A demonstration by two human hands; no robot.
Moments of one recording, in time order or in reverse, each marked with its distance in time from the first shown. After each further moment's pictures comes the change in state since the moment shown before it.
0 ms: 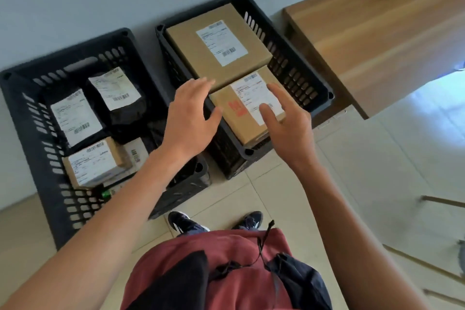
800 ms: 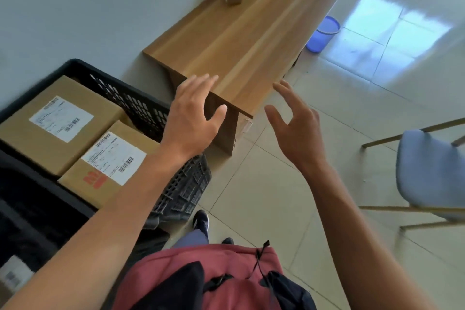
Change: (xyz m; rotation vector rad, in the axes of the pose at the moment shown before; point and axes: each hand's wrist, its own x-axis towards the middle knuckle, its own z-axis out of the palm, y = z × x) left_hand 0.073 0.295 0.194 -0.001 -0.223 0.453; right_hand -0.027 0.181 -0.286 -0.016 0.471 0.150
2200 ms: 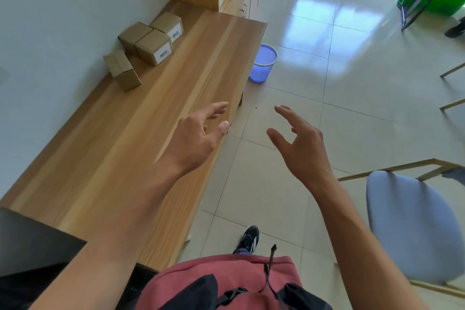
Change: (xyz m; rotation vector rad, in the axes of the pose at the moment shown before) left_hand 0.479 0.161 0.231 -0.326 -0.341 0.112; right_hand 0.407 0.249 -0.179 -0.055 0.165 0.204
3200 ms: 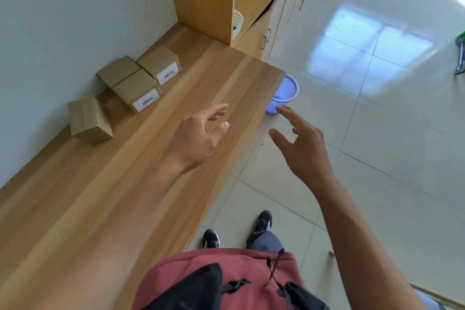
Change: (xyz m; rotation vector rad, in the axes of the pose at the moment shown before) left_hand 0.364 -0.021 0.018 0.016 0.118 -0.162; right_hand 0.400 0.069 0.006 0.002 -0.178 -0.060
